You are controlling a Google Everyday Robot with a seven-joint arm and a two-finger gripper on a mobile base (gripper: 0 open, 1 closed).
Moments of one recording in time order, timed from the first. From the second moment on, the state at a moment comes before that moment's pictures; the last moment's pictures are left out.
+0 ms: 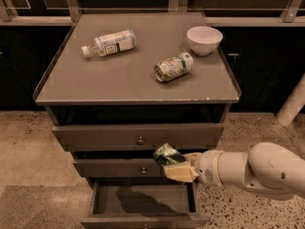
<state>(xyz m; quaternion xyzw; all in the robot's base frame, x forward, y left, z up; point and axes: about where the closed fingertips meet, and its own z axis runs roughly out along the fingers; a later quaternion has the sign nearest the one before) 0.444 -0.090 0.666 -0.27 0.84 0.32 0.34</state>
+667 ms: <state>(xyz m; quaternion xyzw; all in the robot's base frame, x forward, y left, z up) 0.460 -0.143 0.582 -0.19 0.86 0.33 0.35</state>
